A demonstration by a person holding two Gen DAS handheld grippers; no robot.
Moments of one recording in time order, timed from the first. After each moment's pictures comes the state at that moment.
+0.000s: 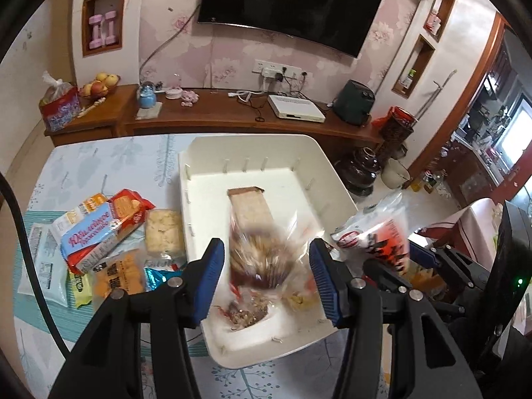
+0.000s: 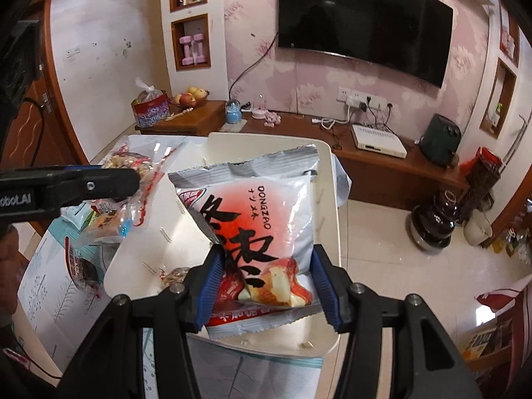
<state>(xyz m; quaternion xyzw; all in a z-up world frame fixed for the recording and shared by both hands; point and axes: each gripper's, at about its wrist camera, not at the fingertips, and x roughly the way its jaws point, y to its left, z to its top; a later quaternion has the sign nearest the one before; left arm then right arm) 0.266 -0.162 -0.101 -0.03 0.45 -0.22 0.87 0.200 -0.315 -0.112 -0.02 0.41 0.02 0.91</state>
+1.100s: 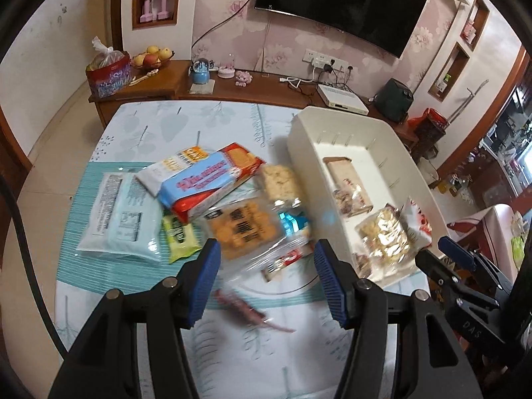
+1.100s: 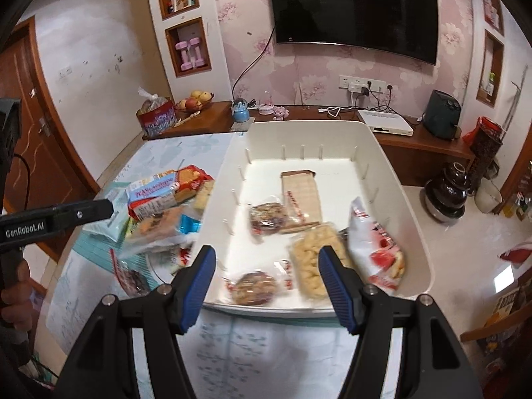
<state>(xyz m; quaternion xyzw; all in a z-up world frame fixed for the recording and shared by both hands) 0.245 0.004 -0.127 -0.04 0.49 -0.16 0.86 0.172 -0.215 -0.119 0.05 0.40 0.01 0.91</state>
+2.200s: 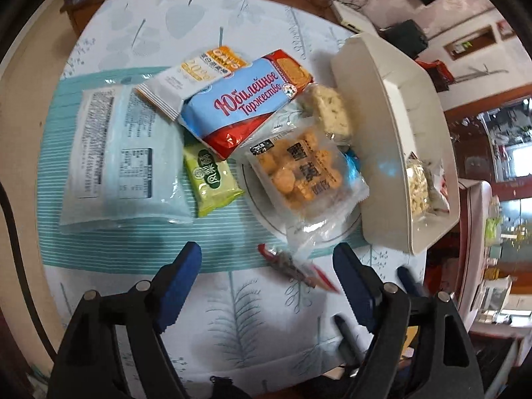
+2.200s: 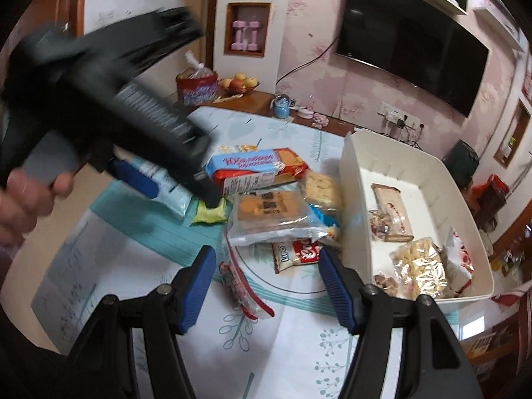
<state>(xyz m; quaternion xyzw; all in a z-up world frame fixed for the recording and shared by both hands) 0.325 0.055 -0.199 -0.08 0.68 -0.19 0.70 0.173 -0.033 -0.159 -0.10 0.40 0.04 0.91</state>
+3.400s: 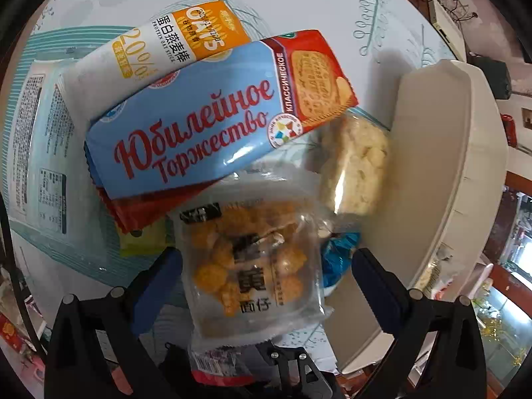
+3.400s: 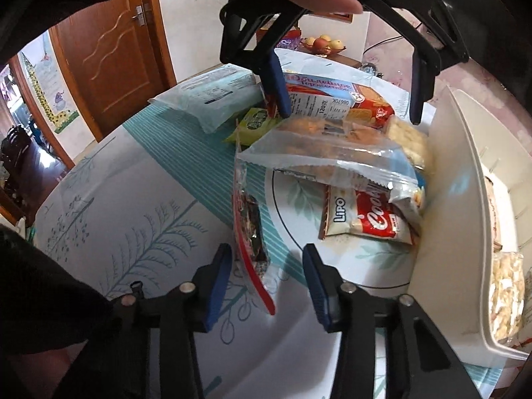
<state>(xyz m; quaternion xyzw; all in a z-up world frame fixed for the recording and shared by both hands) 0.416 -0.037 -0.262 -0.16 0.79 -0.03 0.59 0.200 -0.054 -0.241 -0.12 0.47 0.23 0.85</state>
